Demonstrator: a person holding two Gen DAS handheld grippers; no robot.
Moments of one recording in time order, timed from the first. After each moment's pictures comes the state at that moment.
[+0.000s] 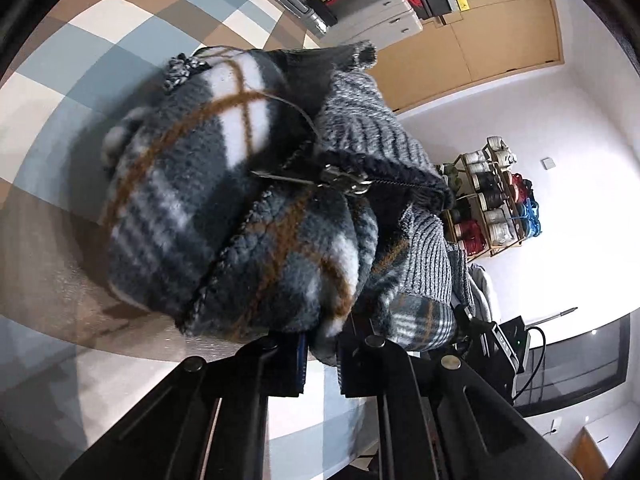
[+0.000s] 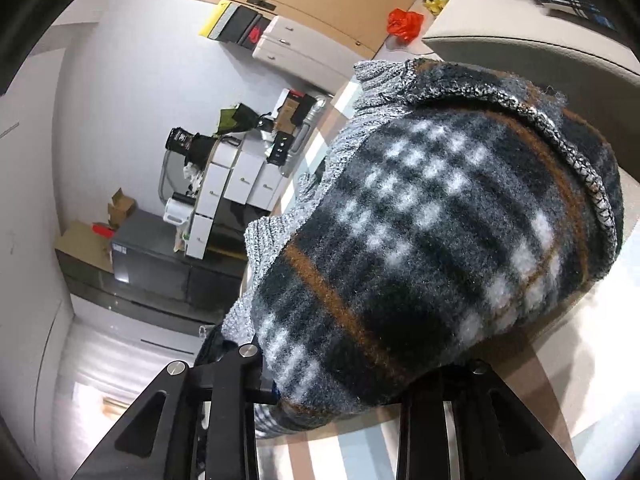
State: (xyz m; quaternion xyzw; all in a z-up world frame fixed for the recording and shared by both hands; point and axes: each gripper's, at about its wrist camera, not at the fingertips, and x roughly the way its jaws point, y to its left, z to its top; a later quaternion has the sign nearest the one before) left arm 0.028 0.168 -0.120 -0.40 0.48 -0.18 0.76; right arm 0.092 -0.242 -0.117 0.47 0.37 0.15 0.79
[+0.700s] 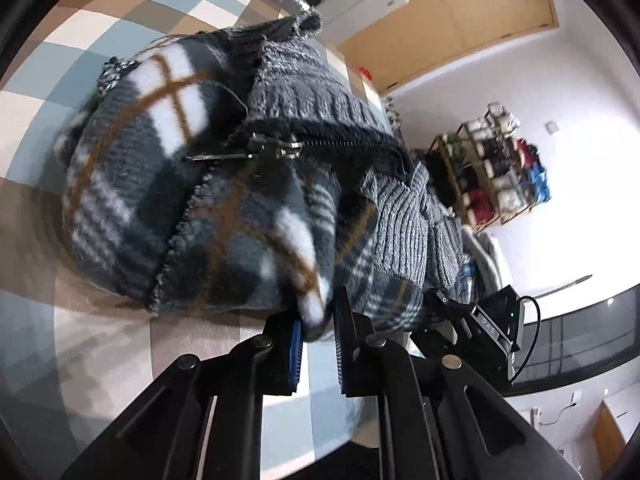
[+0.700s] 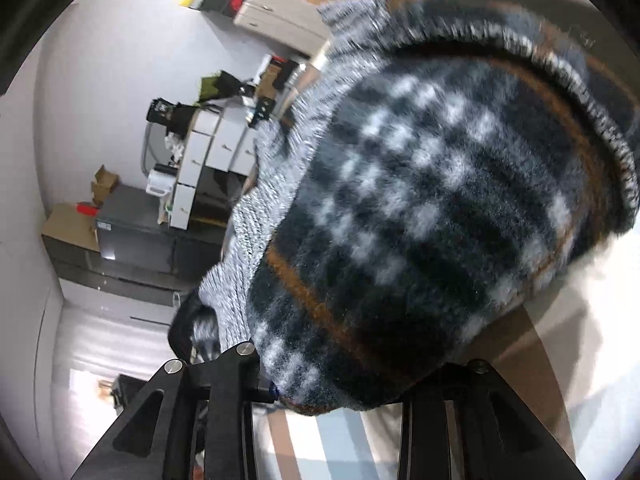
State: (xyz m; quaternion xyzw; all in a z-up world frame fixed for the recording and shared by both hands) left arm 0.026 0.114 -0.101 -0.34 0.51 -0.19 0.77; right arm 0.087 -0.232 -0.135 0.46 0.44 0.16 0.76
